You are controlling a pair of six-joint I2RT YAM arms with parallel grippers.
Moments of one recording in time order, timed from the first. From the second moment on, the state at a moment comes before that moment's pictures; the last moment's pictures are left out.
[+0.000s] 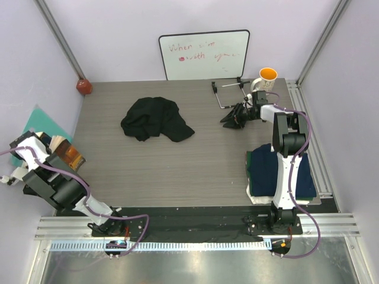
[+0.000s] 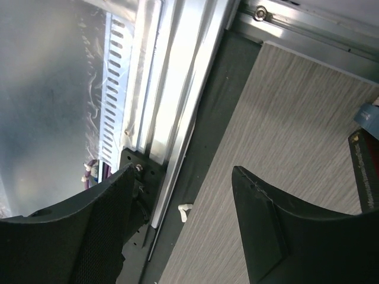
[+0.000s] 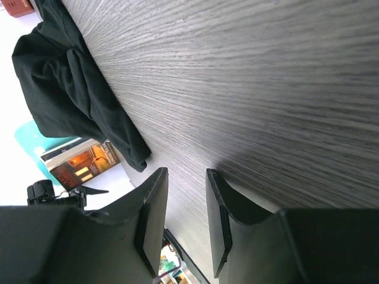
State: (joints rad) left arm 0.87 1.63 1.27 -1.37 -0.60 -0.98; right arm 0.04 2.29 1.58 -0.30 -0.80 0.72
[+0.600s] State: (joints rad) left arm 0.77 1.82 1.46 -1.51 -0.54 -1.05; right arm 0.04 2.29 1.57 -0.28 -0.79 0.74
